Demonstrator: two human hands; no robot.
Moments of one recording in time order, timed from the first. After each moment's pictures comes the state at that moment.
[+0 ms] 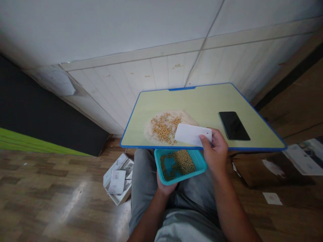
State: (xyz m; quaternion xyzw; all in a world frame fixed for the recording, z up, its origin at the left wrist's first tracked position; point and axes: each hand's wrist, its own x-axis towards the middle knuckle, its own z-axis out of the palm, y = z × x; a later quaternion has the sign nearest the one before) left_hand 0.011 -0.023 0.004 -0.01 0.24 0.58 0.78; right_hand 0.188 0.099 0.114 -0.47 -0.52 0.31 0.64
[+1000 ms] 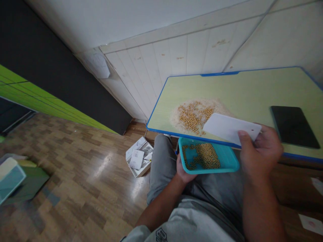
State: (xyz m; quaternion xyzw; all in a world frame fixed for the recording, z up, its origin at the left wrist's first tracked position) left_hand 0.015 -0.020 0.018 0.00 0.28 0.62 0.73; right_hand 0.180 0.094 0.109 -0.48 -0.50 0.26 0.67
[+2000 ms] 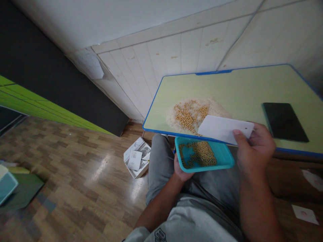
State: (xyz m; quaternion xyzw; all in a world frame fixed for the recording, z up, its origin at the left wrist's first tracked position) left_hand 0.016 -0.019 0.007 -0.02 0.32 0.62 0.71; right_hand 0.183 0.096 0.107 -0.45 -0.51 0.28 0.68
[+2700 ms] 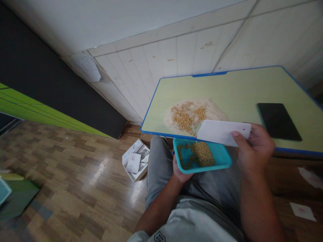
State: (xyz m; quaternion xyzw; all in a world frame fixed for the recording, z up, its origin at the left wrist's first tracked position) left_hand 0.012 -0.019 0.003 -0.04 0.28 0.61 0.74; right_hand 0.191 0.098 0.109 -0.45 -0.50 0.30 0.68
